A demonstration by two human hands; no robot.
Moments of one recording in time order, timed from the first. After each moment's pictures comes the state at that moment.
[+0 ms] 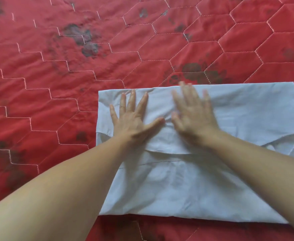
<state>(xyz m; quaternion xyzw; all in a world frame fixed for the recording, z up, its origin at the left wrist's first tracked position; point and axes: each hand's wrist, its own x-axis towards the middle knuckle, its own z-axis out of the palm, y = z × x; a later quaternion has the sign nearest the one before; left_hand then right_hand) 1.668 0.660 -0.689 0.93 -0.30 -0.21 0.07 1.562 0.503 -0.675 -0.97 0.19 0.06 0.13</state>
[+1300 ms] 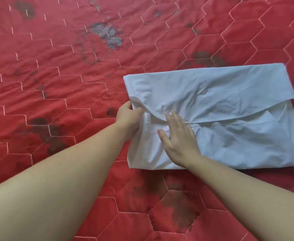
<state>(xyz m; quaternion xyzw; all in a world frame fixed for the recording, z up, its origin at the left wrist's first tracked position) 1.642 0.752 -0.621 0.82 0.03 -0.34 0.47 1.497 0.667 -0.650 -0.89 0.28 0.08 0.34</state>
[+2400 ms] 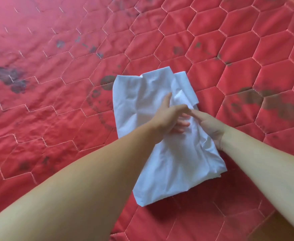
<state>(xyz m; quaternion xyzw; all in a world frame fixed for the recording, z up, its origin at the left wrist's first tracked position) 1.479 0.447 -0.604 0.66 -0.09 -0.60 0.44 1.364 0.381 -0.622 -0.37 0.40 0.02 0.84</state>
